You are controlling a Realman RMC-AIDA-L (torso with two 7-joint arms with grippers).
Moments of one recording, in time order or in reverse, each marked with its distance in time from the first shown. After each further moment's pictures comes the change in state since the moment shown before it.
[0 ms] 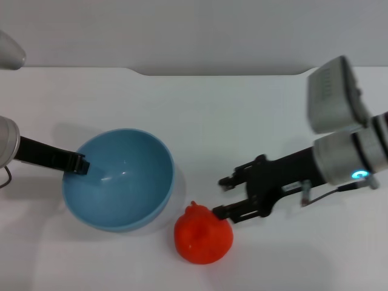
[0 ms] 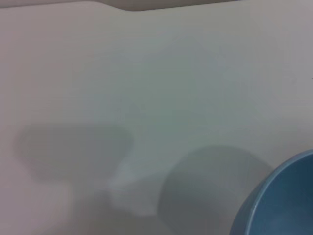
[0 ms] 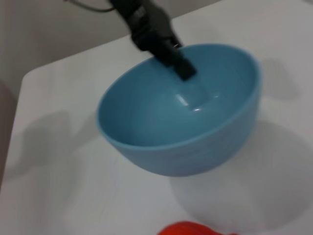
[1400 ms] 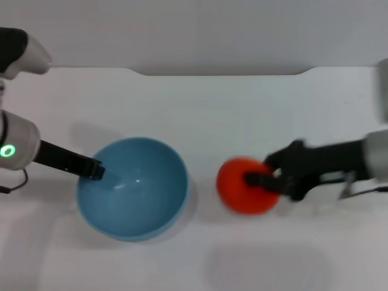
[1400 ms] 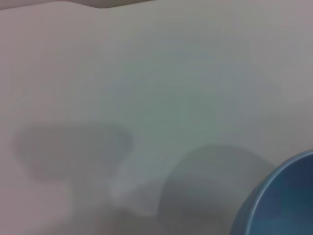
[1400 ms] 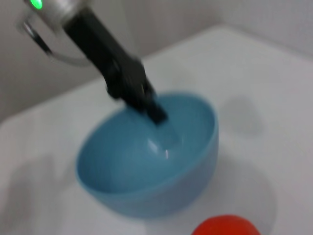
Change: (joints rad) left arm -0.029 0.000 0.069 -0.019 0.002 -0.007 0.014; right arm -0.217 -0.006 0.071 -0.245 0.099 -0.045 0.043
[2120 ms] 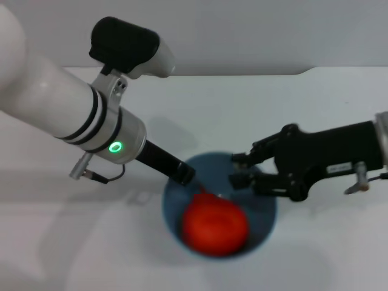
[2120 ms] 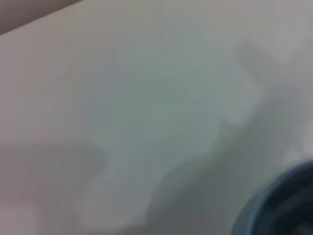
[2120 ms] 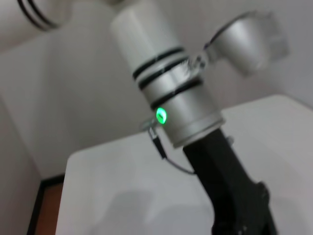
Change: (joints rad) left arm -0.198 -0.011 0.287 -0.140 -0.120 -0.151 -0.039; right arm 0.016 0.004 0.034 -0.153 0.078 -0.195 0.017
